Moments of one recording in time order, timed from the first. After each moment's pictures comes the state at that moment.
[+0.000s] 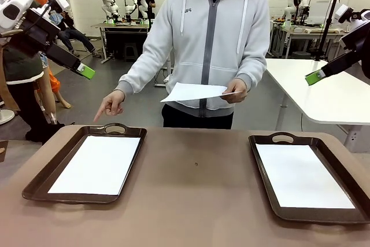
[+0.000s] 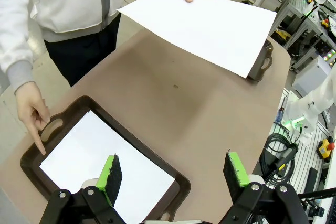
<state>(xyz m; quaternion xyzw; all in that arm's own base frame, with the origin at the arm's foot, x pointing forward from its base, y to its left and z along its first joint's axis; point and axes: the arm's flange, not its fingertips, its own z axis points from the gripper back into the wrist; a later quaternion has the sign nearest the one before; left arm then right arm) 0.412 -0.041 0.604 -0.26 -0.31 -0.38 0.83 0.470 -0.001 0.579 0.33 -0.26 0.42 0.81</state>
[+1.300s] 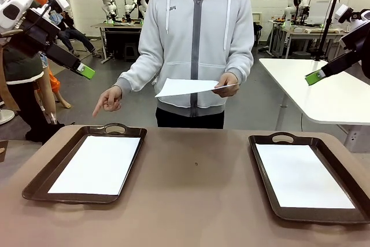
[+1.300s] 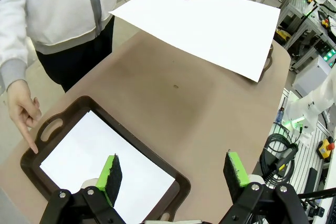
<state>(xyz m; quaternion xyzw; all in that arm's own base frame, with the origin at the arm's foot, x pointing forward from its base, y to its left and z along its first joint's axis) 0.413 -0.041 0.604 -0.26 -0.31 -0.38 0.83 0.470 -0.001 0.579 0.33 -0.26 0.42 0.81</state>
